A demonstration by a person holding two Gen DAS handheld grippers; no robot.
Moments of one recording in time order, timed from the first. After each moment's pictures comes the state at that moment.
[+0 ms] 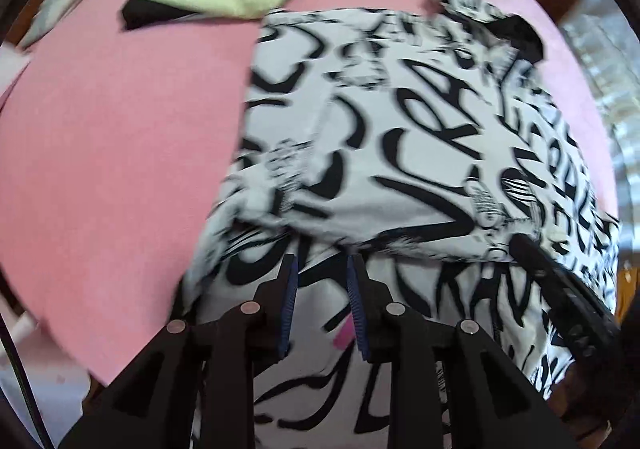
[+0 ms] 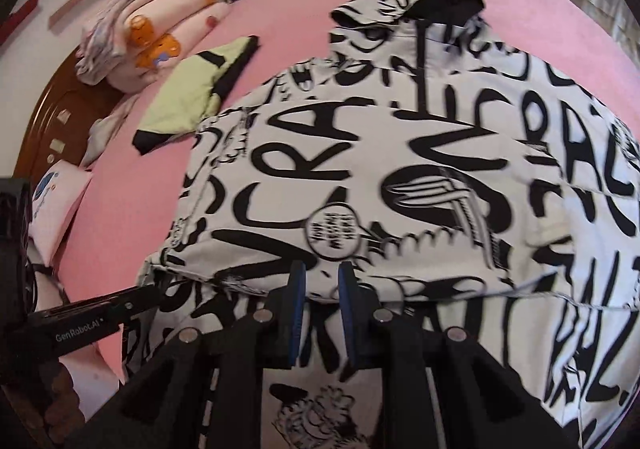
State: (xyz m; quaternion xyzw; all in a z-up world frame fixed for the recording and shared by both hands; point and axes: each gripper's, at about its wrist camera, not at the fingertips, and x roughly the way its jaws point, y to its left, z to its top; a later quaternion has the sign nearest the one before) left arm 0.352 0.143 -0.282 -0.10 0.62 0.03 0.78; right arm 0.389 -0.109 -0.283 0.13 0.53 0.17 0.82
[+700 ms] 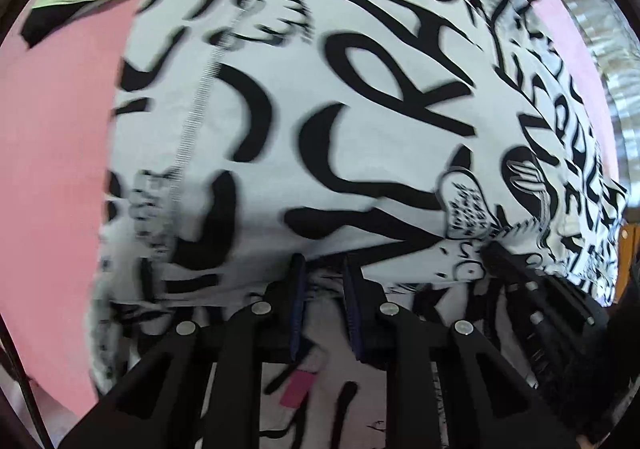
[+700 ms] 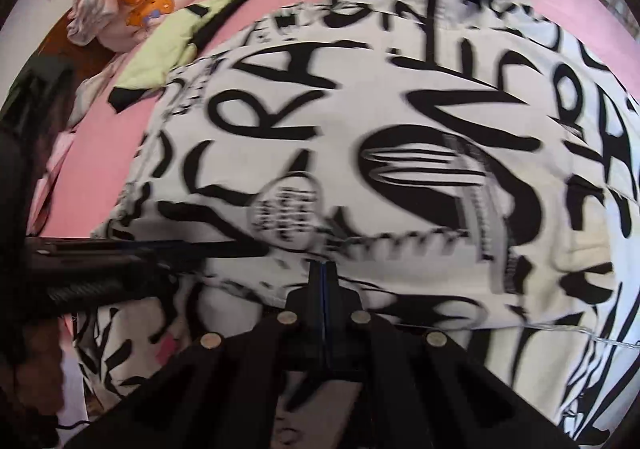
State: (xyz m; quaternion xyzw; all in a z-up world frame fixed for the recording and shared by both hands) left arm 0.411 0.099 -0.347 -0.07 0.68 -0.02 0.73; right arm 0.418 -0.118 -0.341 0.09 0.58 0.17 0.79
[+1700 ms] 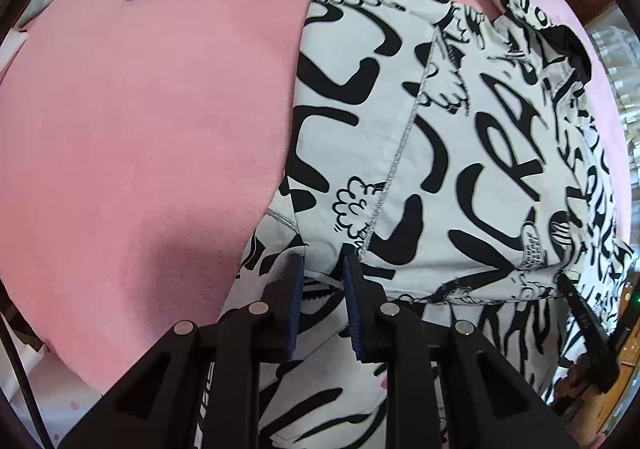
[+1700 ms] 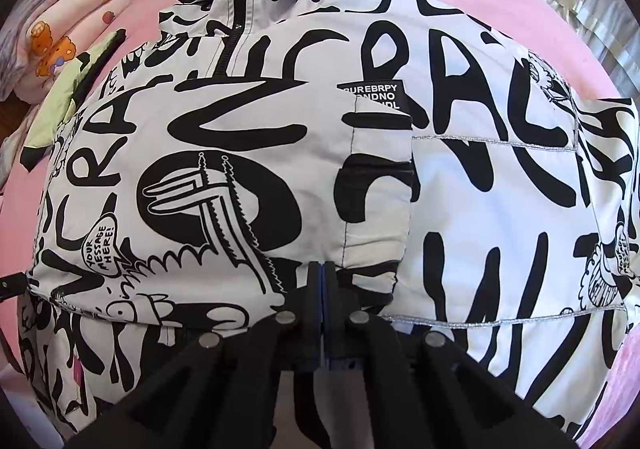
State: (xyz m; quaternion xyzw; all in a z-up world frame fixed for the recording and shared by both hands) left arm 0.393 0.193 -0.324 -0.11 0.66 0.07 0.74; right arm 0.427 -0.203 -0.360 0.09 0.58 0.01 0.81
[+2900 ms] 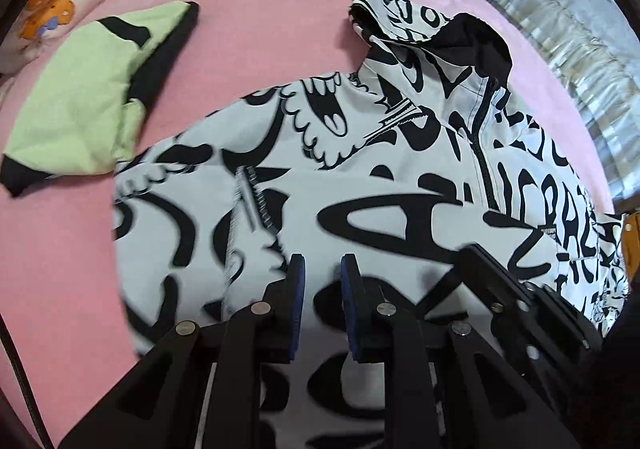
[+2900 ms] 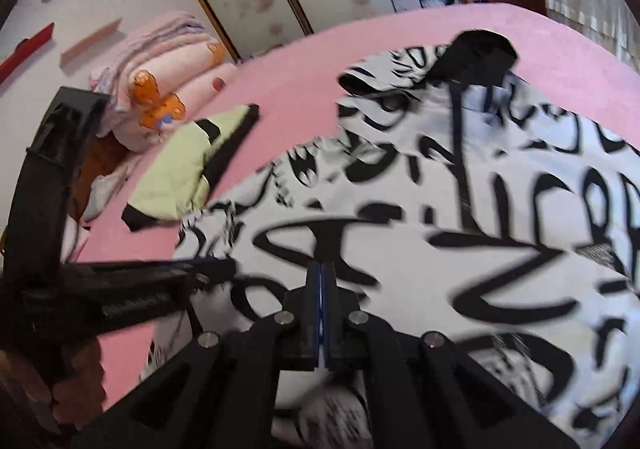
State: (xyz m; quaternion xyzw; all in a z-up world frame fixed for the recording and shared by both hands) left arm 0.519 0.099 -0.325 -0.02 0.56 -0.09 0.82; right arm 0.486 -0.087 -0.313 0.17 0.40 0.17 0.88
